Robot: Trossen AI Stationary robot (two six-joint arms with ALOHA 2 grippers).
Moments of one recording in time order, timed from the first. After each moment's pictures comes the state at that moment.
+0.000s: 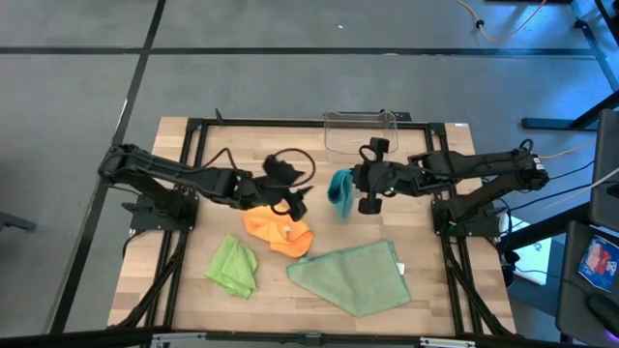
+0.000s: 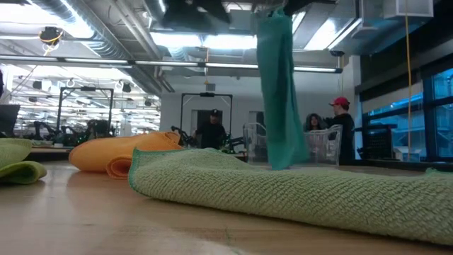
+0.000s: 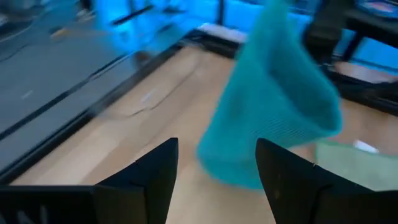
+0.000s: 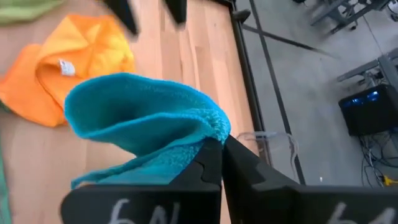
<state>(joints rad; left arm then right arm) -0.16 1.45 1.19 -0.28 -0.61 -0.37 0.17 1.38 1.45 -0.87 0.56 -0.11</state>
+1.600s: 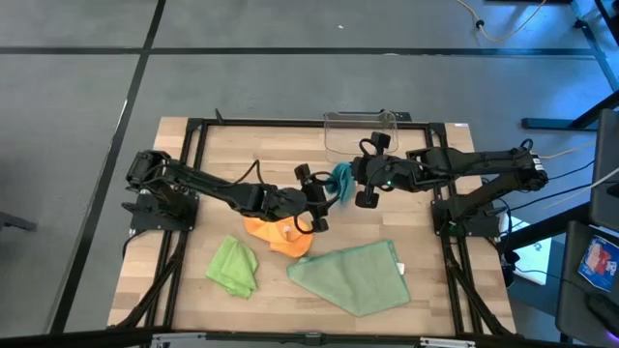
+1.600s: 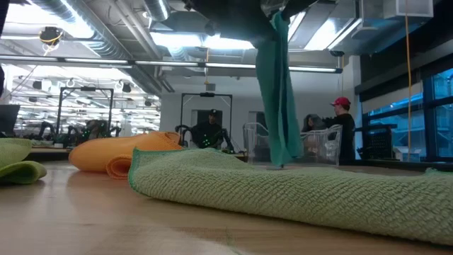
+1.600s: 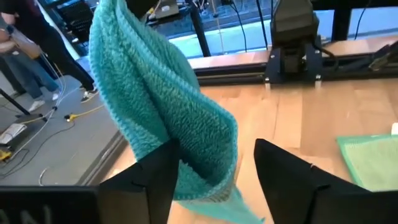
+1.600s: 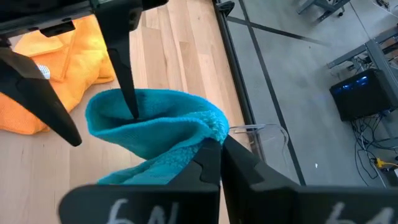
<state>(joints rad) -0.16 1.69 1.19 0.14 -0.63 0.08 0.12 1.39 1.45 -0.87 0.57 -0.08</state>
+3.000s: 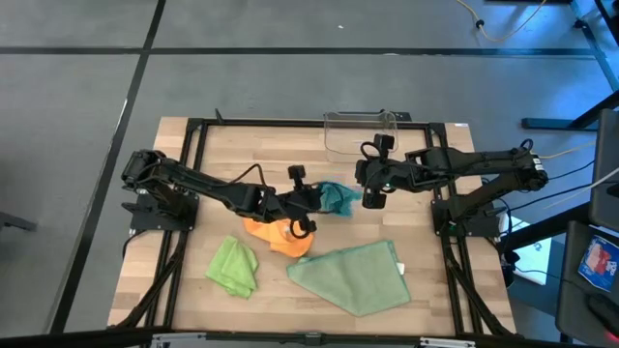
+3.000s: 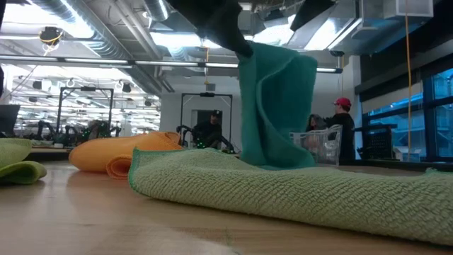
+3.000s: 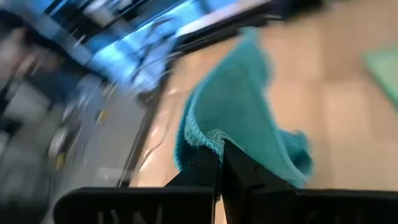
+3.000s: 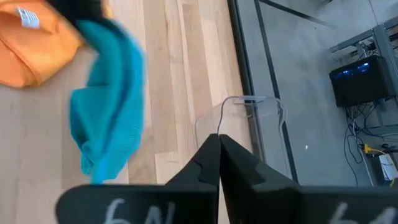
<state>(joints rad) -0.19 1.65 1.19 -0.10 -0.65 0.29 0.11 1.39 1.45 -1.01 0.58 -0.09</state>
